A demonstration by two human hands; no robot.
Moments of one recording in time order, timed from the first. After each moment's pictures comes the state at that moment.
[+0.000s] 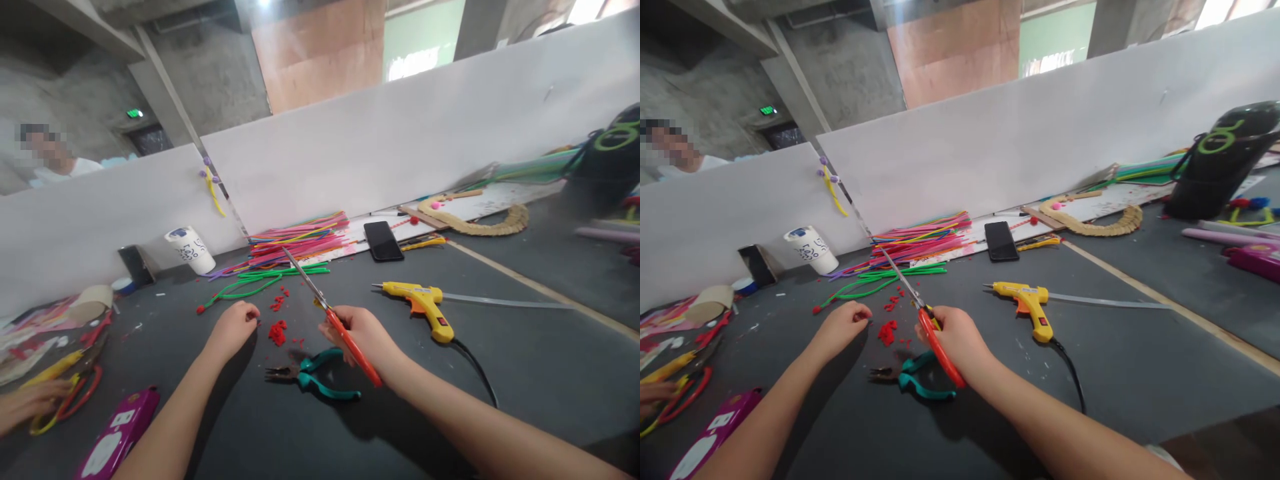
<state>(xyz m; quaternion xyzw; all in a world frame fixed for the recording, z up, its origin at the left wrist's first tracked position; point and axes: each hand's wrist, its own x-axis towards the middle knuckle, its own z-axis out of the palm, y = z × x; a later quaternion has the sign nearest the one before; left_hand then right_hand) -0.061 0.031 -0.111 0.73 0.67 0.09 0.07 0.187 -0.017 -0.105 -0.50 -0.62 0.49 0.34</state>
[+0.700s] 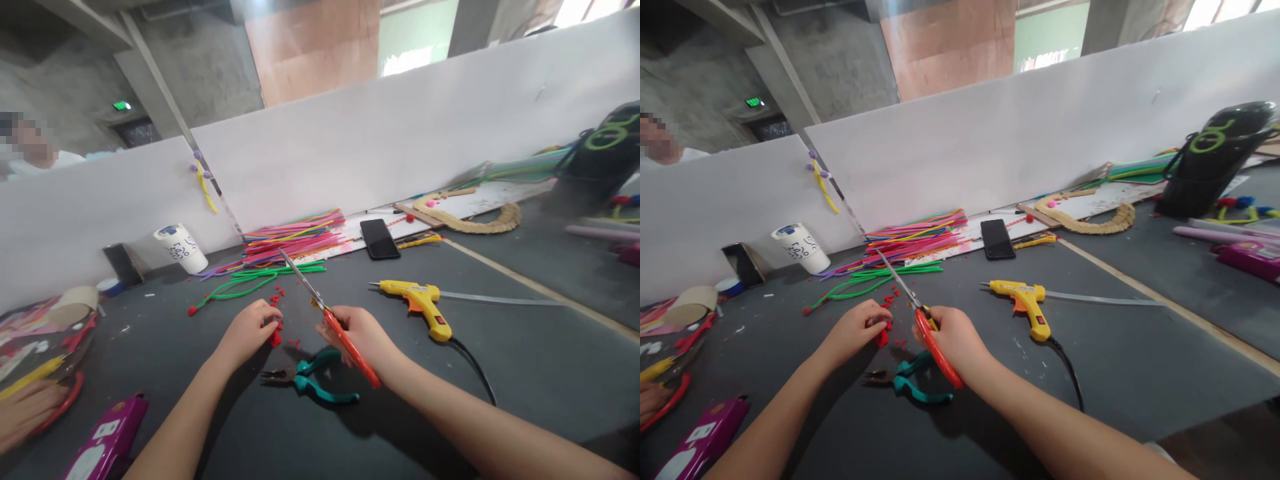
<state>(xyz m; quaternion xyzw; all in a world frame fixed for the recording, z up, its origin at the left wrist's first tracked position) -0.030 0.027 -0.113 0.81 0.56 0.14 0.14 0.186 -0.016 -0.105 -0.52 -0.62 0.49 0.33</state>
